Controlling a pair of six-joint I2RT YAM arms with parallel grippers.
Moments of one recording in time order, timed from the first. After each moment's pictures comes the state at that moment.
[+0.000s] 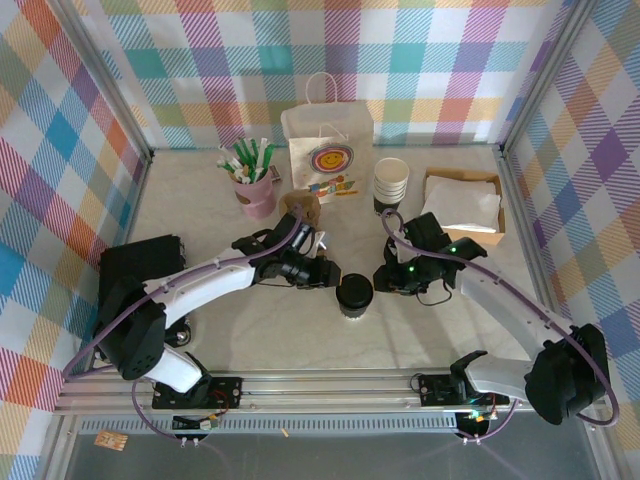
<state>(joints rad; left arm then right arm) -0.75 1.49 1.03 -0.46 0.48 -0.70 0.49 1.20 0.91 -0.85 -0.46 0.47</state>
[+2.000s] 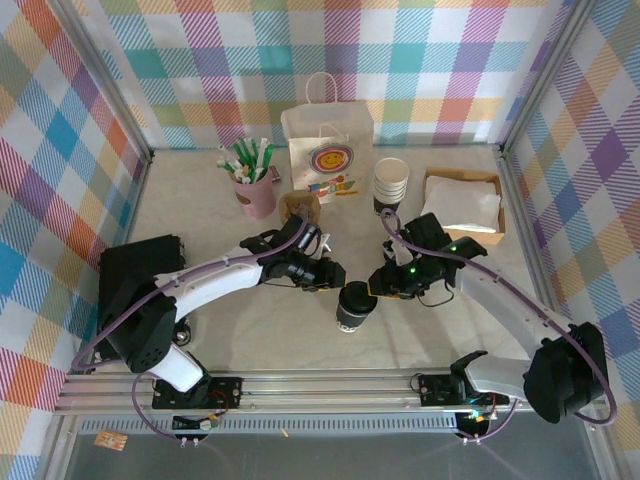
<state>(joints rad) -0.77 1.55 1.05 -0.43 0.50 -0.74 0.47 1.19 0.90 -0.88 -0.61 0.41</state>
